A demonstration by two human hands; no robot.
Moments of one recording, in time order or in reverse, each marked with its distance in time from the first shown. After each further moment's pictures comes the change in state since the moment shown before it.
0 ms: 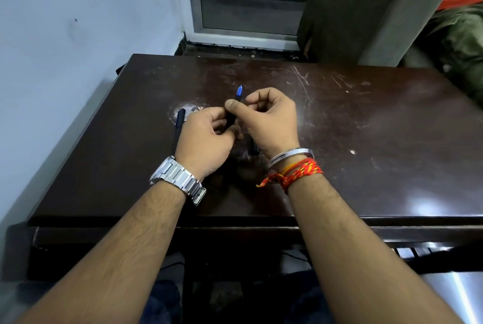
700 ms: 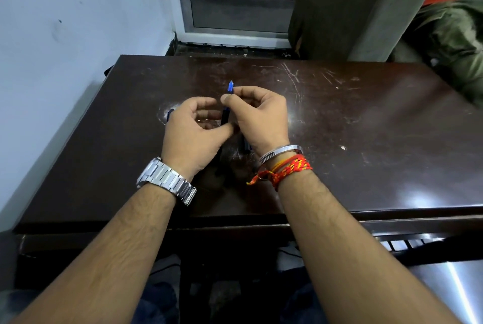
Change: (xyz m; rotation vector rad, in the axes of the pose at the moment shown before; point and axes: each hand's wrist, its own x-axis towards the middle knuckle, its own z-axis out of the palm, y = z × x) left_hand 0.004 0.001 0.000 0.019 0.153 -0.015; right_hand 0.001 -0.002 0.000 -0.040 0.036 -0.056
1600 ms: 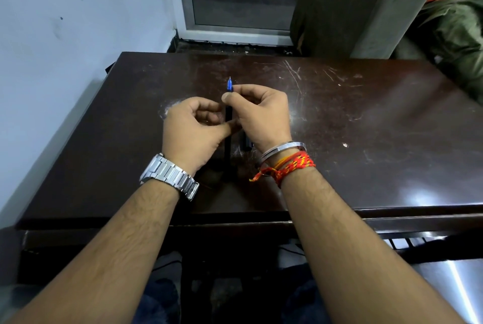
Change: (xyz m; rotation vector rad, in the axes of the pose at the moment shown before) left_hand -0.002 0.003 -0.001 0.011 0.003 -0.044; right_hand -0.001 -0.002 -0.001 0.000 -0.029 0.003
